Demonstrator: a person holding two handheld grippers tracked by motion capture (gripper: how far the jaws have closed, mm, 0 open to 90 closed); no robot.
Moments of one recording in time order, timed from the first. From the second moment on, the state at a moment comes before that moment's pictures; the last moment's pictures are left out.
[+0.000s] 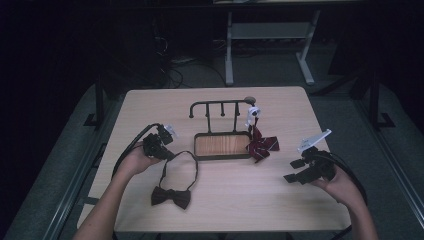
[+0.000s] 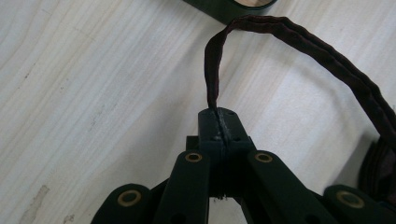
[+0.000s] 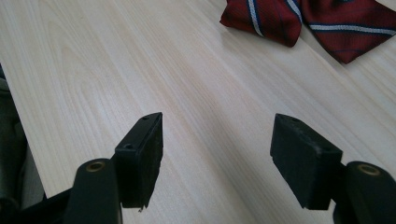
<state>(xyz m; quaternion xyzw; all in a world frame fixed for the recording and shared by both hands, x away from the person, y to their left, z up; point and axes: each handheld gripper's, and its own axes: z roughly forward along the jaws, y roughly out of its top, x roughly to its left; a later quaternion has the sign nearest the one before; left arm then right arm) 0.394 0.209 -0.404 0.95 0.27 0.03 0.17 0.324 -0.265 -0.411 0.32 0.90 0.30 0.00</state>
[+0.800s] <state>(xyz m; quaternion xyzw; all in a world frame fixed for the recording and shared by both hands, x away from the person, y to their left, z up) 0.377 0.199 -0.373 0.96 0.23 0.04 0.17 0.324 -0.267 -0.411 0.32 0.90 0.30 0.00</state>
